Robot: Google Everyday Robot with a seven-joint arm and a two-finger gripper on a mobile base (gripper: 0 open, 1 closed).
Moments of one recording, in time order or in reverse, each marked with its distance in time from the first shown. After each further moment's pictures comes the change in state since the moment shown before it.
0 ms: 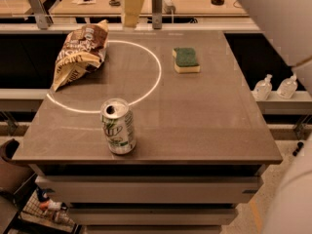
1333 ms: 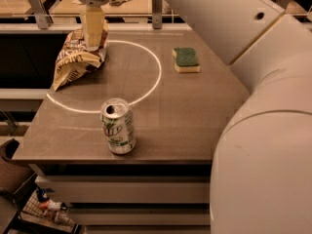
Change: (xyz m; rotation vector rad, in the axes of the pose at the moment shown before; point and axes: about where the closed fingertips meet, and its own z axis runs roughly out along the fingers) arm -0.100 0.029 0.077 -0.111 -0.219 -0.201
